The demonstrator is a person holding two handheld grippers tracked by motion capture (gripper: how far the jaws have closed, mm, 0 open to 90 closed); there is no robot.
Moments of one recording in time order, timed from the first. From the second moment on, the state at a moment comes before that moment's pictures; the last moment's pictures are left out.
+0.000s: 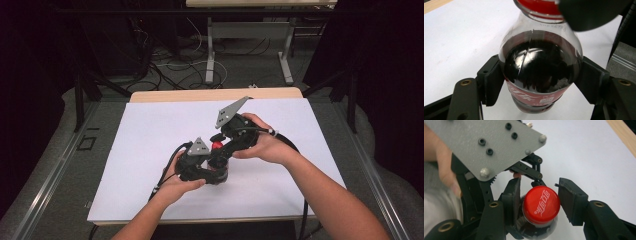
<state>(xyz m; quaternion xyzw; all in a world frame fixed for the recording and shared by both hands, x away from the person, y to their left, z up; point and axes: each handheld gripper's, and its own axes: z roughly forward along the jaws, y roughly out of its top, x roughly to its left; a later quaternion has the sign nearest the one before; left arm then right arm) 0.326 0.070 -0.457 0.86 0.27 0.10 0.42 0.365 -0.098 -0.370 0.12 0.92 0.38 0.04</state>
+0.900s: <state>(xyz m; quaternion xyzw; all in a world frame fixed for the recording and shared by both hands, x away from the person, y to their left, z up) 0.327 0.070 -0.459 0.86 0.28 0.10 0.42 0.359 -0.095 -0.375 0.18 0.90 0.38 0.06</state>
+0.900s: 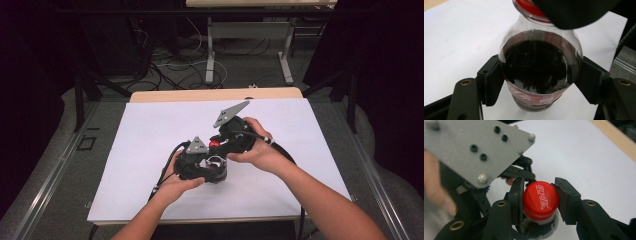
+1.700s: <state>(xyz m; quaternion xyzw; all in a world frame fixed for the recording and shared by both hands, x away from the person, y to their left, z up) 0.329 0.073 -0.458 0.85 0.29 0.10 0.42 0.353 -0.096 -0.364 0.14 0.91 0.38 0.09</state>
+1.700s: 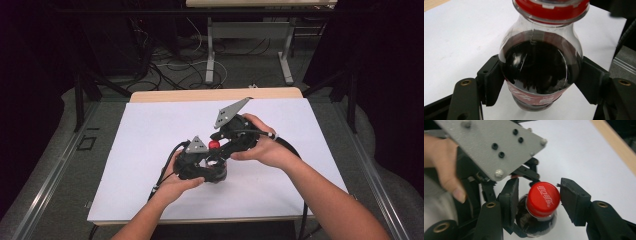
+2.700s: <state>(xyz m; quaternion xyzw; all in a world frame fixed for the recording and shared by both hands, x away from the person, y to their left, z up) 0.325 0.069 -0.456 0.86 0.28 0.09 0.42 0.361 -0.092 -0.370 0.13 0.91 0.38 0.06</state>
